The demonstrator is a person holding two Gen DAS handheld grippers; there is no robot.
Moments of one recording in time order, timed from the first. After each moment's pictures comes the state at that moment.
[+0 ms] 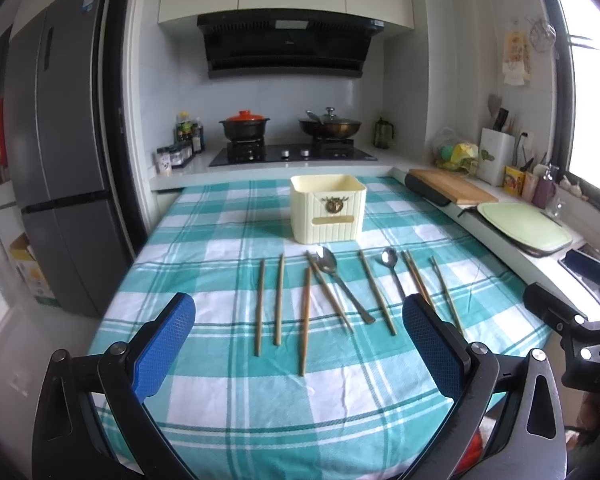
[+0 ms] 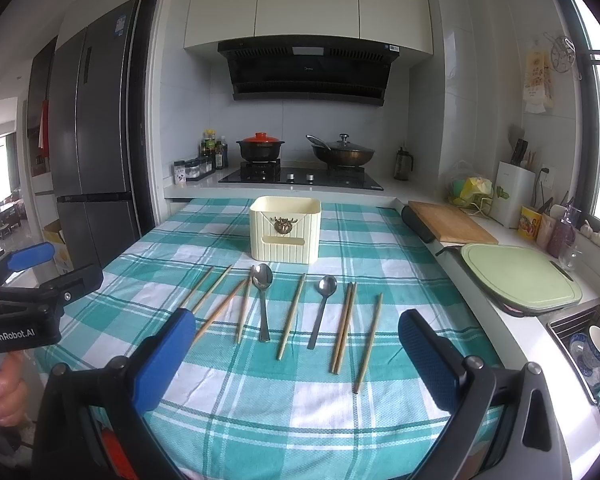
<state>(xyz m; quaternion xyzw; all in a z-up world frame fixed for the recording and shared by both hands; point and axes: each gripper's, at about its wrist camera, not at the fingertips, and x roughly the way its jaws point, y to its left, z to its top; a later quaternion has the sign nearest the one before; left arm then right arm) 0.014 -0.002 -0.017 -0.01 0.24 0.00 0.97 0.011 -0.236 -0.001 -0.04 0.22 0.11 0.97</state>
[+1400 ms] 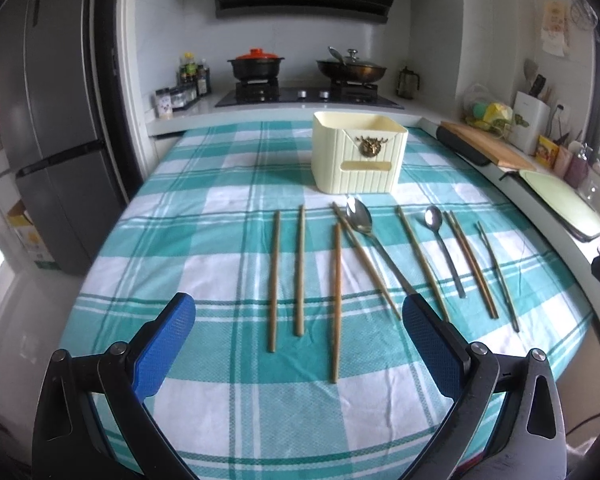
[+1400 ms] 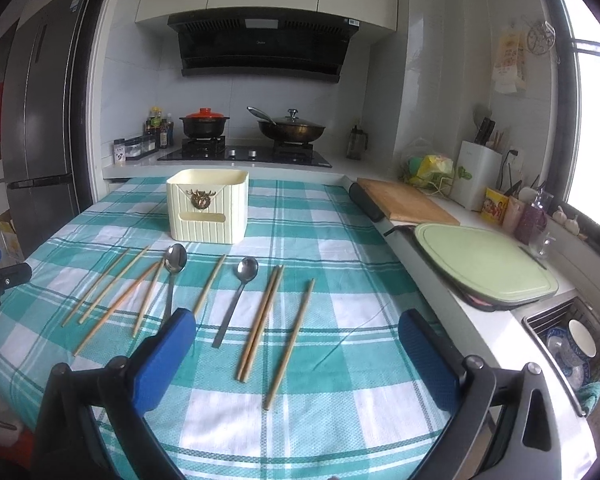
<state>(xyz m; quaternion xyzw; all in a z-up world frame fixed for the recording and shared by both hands) 0.108 0.032 -0.082 -0.03 0.34 0.02 0.94 0.094 -0.297 -0.050 -0.05 0.26 0.03 0.96</state>
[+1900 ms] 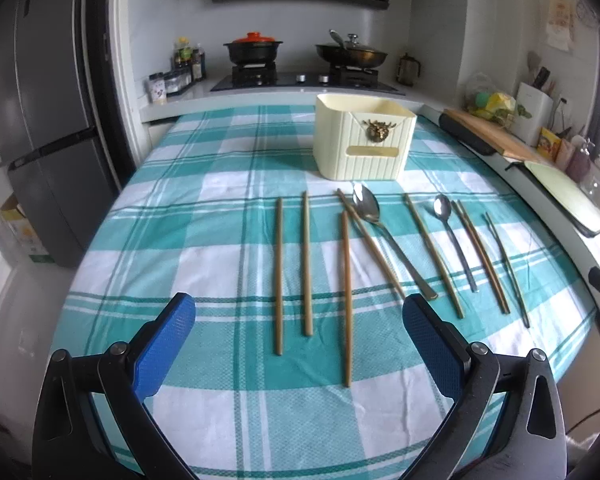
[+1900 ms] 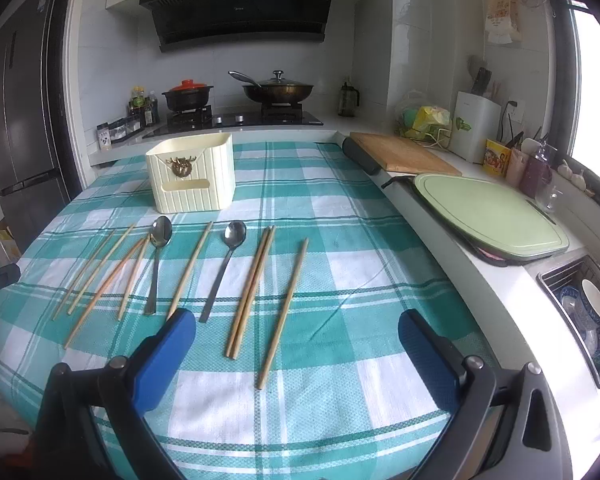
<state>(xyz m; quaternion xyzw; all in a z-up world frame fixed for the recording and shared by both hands) 0.131 0.047 -0.097 -0.03 0.36 0.02 0.93 0.116 -0.314 -0.074 -0.03 0.32 0.01 0.95</state>
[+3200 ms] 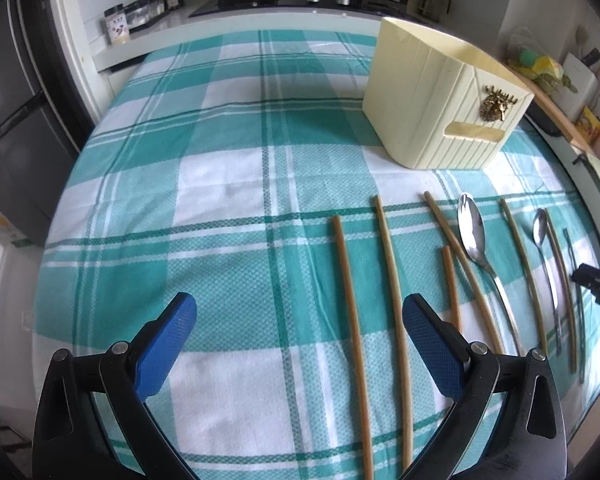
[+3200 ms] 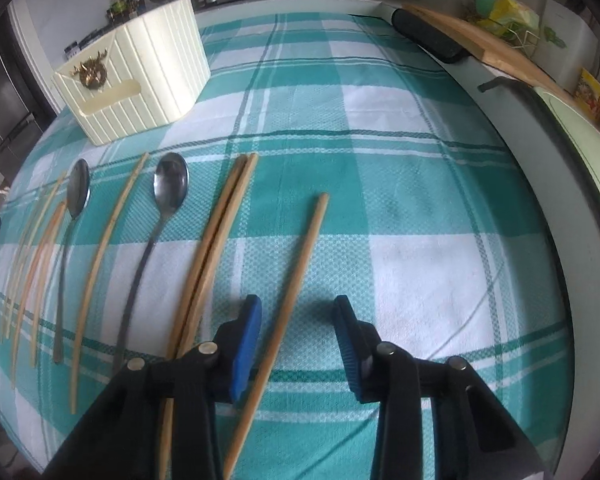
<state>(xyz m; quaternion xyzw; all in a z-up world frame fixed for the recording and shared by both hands) 0.331 0.111 -0.161 -0.02 0.50 -0.01 0.87 0.323 -0.313 -0.175 -0.05 0.53 0.07 0.85</state>
